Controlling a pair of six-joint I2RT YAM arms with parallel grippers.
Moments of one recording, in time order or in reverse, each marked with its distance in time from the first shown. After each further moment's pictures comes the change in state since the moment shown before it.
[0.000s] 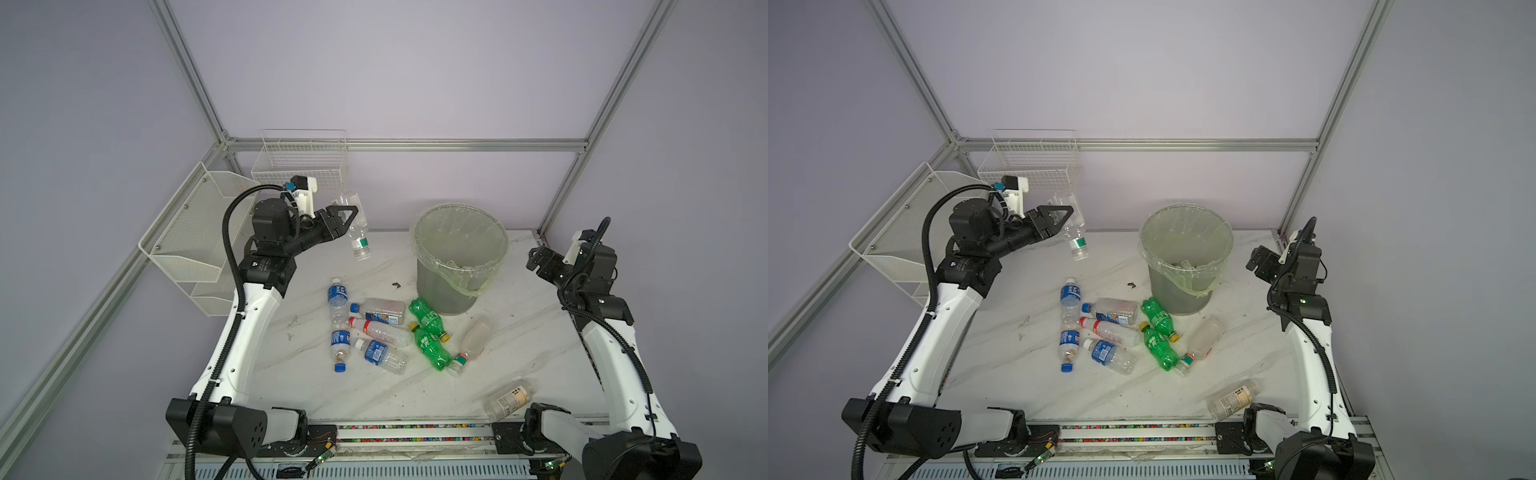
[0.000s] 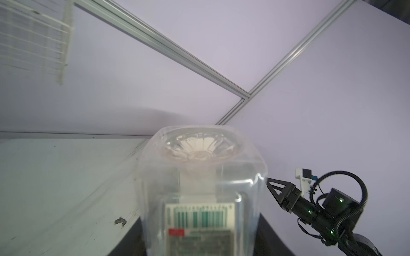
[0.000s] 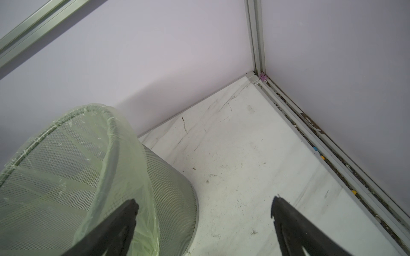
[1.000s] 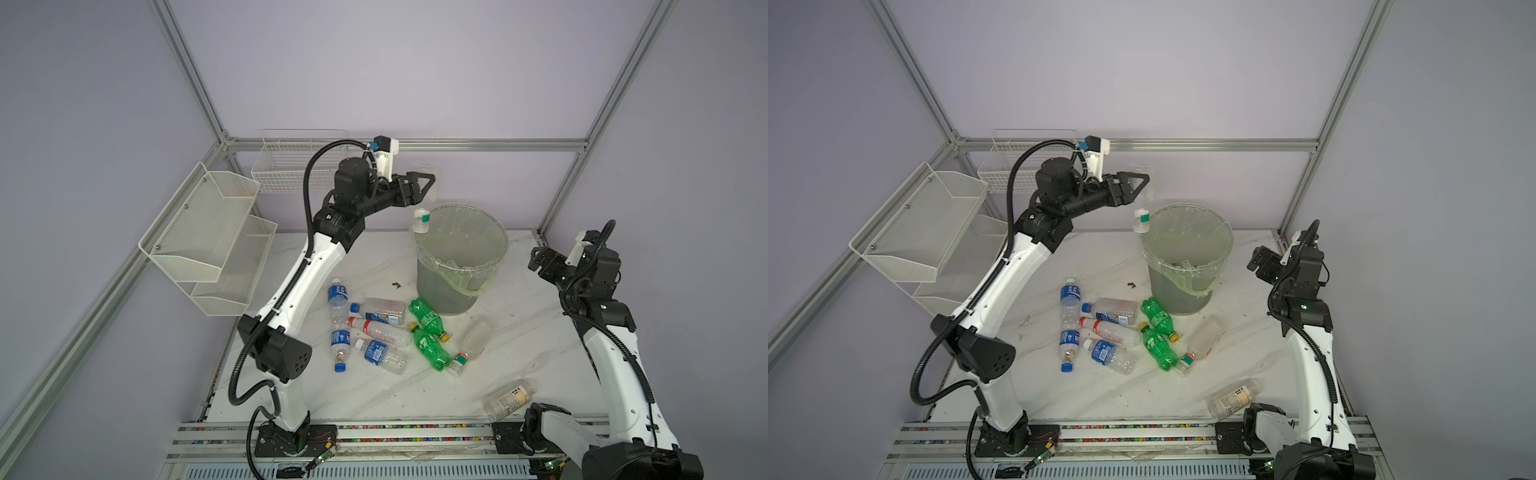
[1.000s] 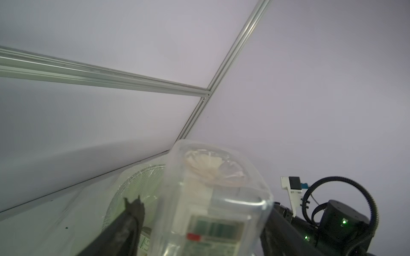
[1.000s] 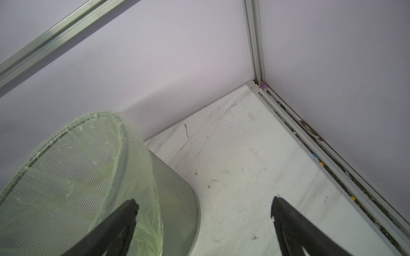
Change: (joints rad) left arm -0.348 0.603 0.807 -0.101 -0.147 0.084; right arm 0.000 -0.044 -0.019 0.024 0.007 0.000
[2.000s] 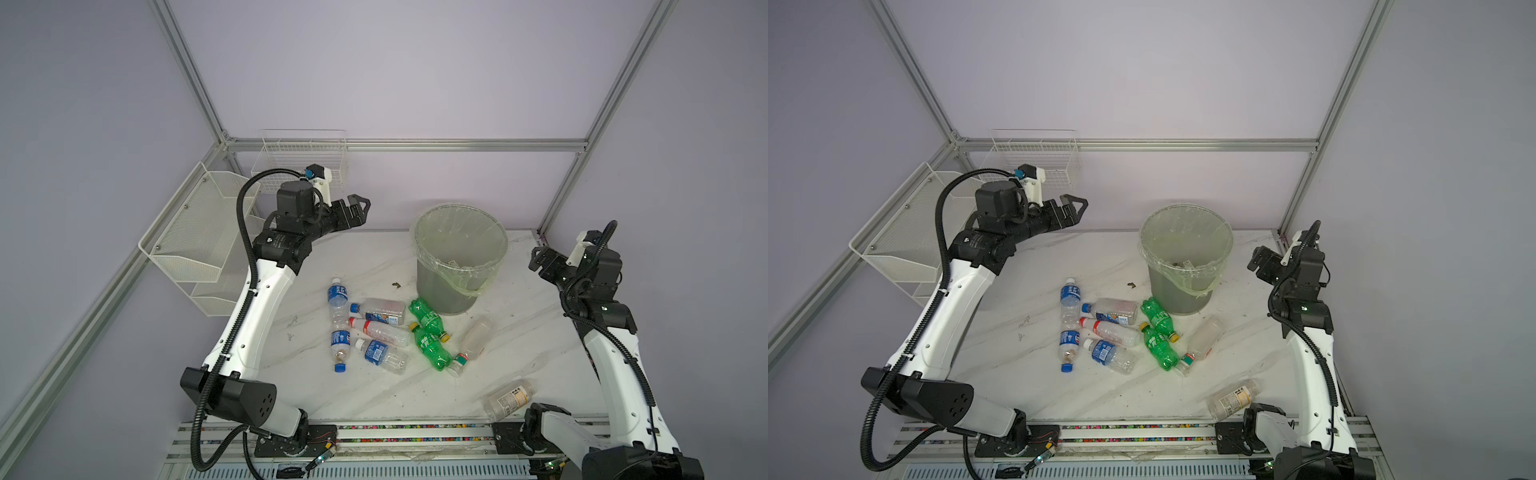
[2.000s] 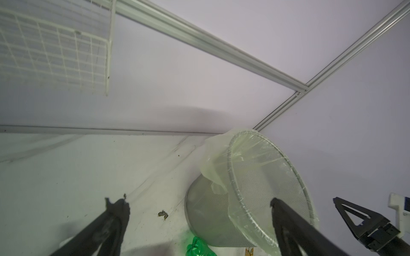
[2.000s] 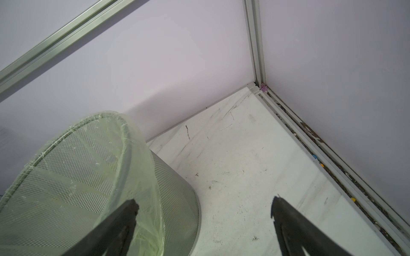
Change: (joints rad) left arm 0.272 -0.446 -0.544 -0.257 -0.193 0.098; right arm 0.000 -0.011 0.000 0.000 -0.001 0.000
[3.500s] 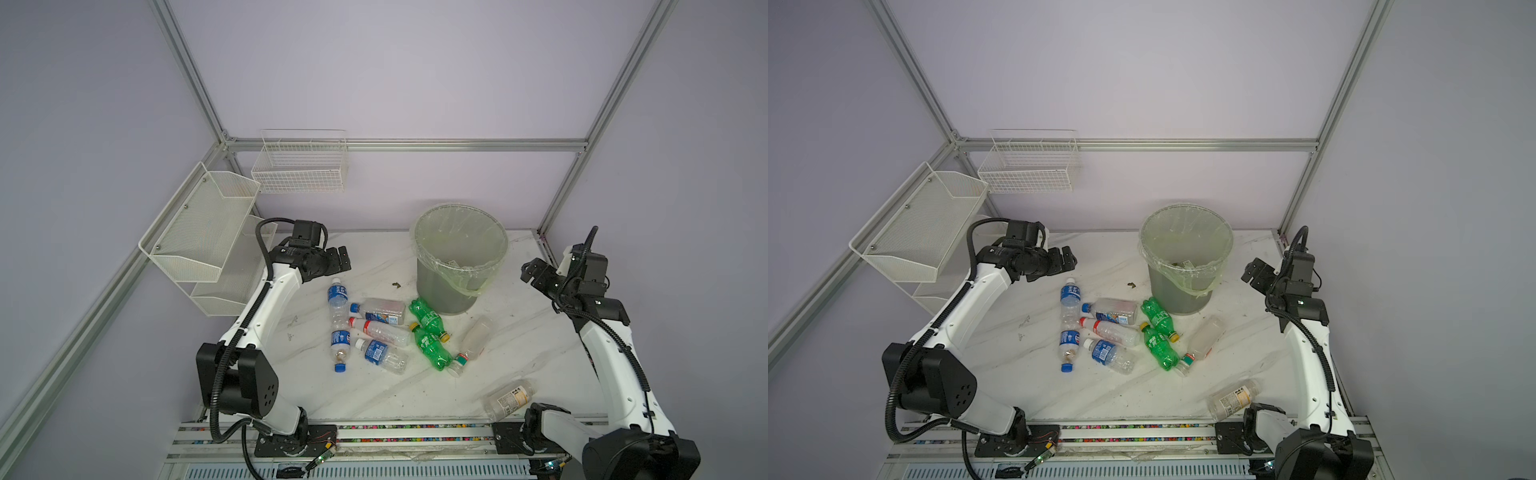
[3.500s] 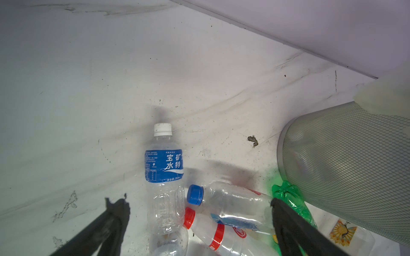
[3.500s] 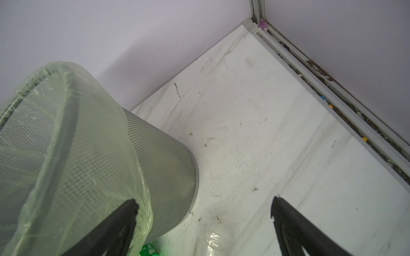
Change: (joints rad) left arm 0.080 0.042 -0.296 -0.204 -0.192 0.071; right arm 0.000 0.066 -0.017 -0.161 -0.064 0.077
